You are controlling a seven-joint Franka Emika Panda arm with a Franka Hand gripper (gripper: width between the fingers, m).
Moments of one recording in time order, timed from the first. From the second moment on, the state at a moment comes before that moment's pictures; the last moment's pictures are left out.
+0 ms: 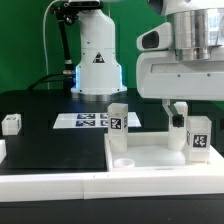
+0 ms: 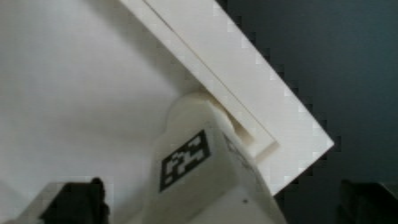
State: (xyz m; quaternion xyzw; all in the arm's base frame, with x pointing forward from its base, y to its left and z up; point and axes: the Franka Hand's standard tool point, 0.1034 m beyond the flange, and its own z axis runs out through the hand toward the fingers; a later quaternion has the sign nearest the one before) arm 0.616 0.124 0.080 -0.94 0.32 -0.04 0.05
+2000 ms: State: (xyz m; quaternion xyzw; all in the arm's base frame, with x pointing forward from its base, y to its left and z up) arm 0.615 0.122 0.078 -0.94 0.34 -0.04 0.03
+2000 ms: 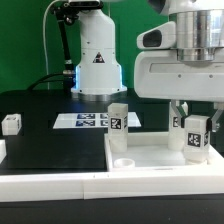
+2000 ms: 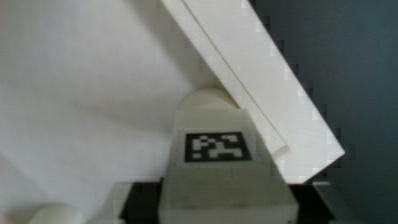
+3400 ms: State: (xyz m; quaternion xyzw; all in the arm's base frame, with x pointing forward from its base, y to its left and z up) arm 0.613 0.127 0.072 -0.92 0.40 -0.04 0.04
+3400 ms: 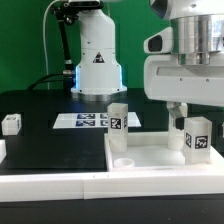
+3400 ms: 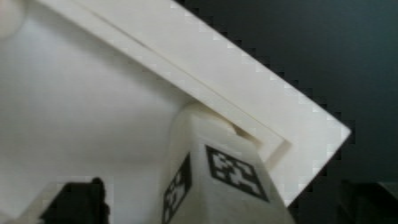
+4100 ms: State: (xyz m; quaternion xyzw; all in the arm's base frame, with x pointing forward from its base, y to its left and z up) arm 0.619 0.121 0.076 -1.00 0.09 -0.04 0.02
